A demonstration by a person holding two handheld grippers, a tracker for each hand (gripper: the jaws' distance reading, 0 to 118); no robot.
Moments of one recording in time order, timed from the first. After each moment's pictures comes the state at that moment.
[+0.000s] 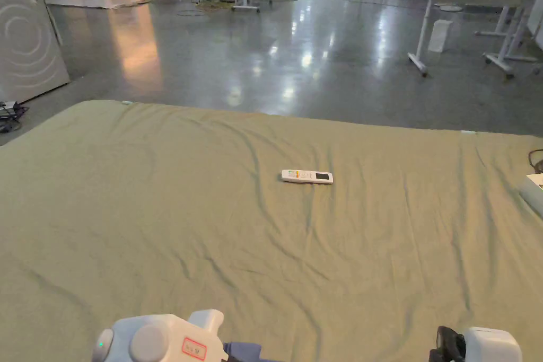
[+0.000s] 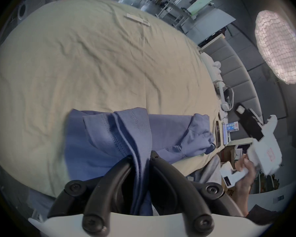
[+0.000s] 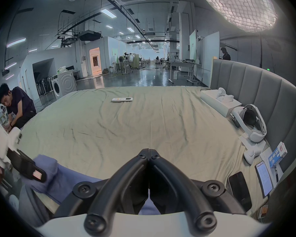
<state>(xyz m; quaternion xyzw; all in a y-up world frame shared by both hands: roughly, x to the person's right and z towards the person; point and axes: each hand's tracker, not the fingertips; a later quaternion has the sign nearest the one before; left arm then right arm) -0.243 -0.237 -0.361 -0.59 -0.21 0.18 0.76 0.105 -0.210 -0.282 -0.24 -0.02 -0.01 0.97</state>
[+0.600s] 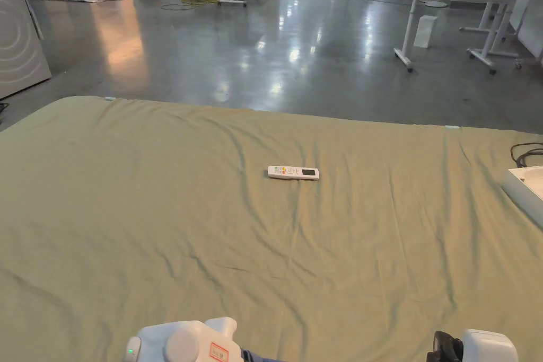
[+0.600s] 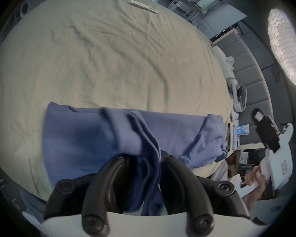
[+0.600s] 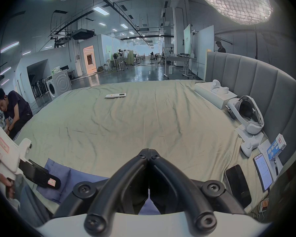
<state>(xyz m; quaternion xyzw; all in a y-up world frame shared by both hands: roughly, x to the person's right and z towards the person) -0.215 -0.250 -0.368 -0.60 -0.18 0.18 0.76 0.119 -0.216 -0.282 -0.26 -0.04 -0.02 0.96</state>
